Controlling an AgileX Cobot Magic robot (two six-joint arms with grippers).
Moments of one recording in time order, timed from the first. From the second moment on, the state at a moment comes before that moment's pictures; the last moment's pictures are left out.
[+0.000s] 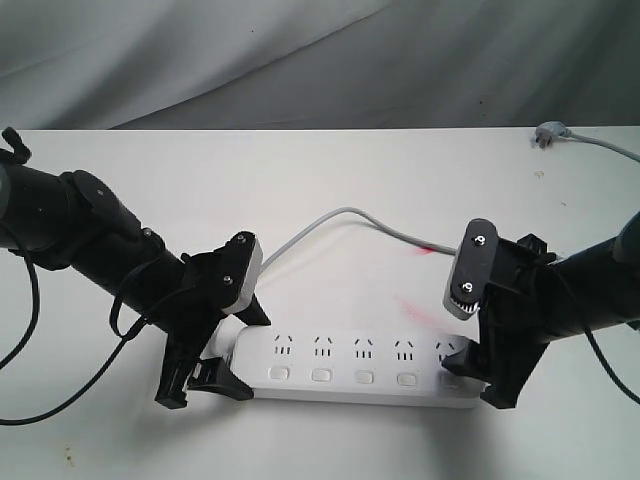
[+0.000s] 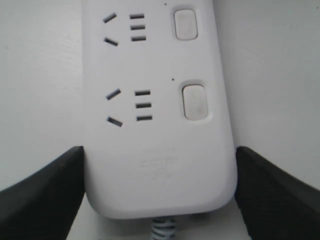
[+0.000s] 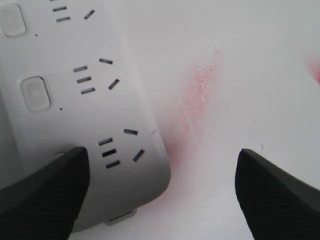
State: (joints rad) left arm -0.22 1.97 -0.98 -0.92 0.75 2.09; right arm 0.28 1.66 -0.67 0.87 0.34 -1.72
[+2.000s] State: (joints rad) left arm -0.22 1.97 -0.98 -0.92 0.75 2.09; right arm 0.28 1.68 -0.66 0.91 0.35 -1.64
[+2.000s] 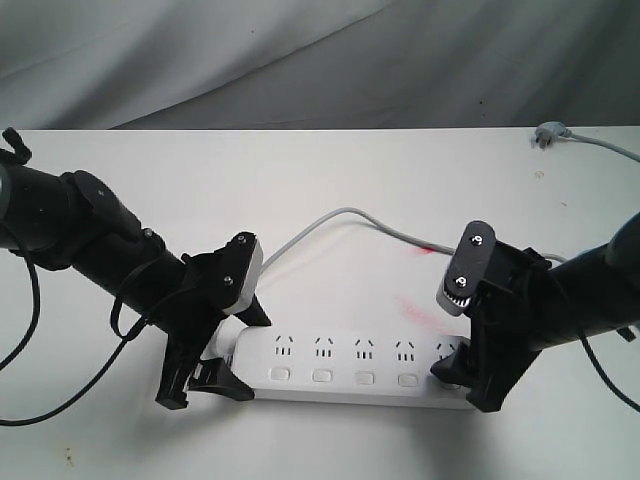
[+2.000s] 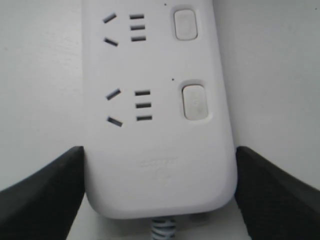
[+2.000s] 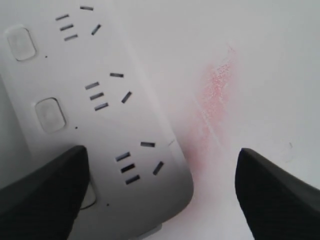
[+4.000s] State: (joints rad) left arm -0.22 1.97 -0.98 -0.92 0.75 2.09; right arm 0.28 0.73 -0.73 1.47 0.02 -1.42
